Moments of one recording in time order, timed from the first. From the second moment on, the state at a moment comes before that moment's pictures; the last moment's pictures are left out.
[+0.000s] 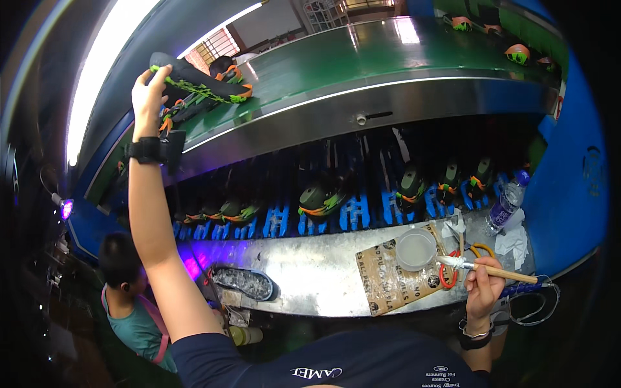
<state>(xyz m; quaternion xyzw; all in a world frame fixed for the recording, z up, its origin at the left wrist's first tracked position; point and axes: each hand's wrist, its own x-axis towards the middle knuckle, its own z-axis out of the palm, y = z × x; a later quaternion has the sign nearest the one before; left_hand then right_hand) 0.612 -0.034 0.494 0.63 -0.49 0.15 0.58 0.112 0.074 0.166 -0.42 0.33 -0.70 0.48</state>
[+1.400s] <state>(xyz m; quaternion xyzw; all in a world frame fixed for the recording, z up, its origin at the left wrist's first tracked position) 0.436 0.095 0.099 0.26 -0.24 -0.71 0.61 0.131 0.025 0.144 -0.52 0.36 -0.56 0.53</state>
